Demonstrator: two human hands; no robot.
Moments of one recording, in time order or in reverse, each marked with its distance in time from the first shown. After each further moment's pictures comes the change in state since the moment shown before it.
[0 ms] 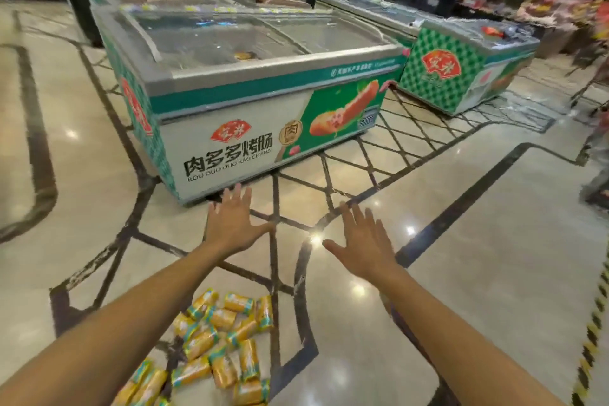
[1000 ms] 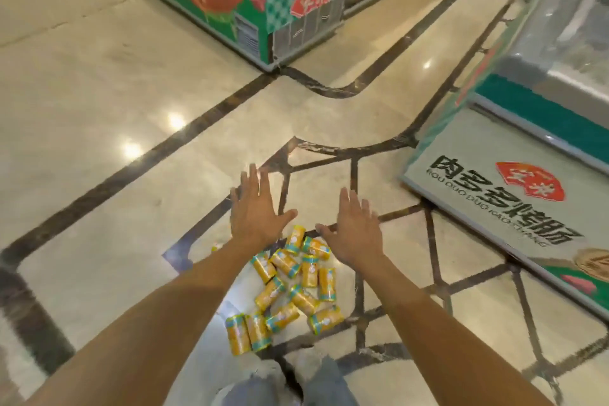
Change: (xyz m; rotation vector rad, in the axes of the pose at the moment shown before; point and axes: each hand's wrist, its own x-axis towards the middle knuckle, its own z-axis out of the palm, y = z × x) left_hand -0.006 -0.107 0.097 -0.191 0.280 -1.335; right_hand 0.227 -0.203 0.139 -0.255 -0.407 -1.140
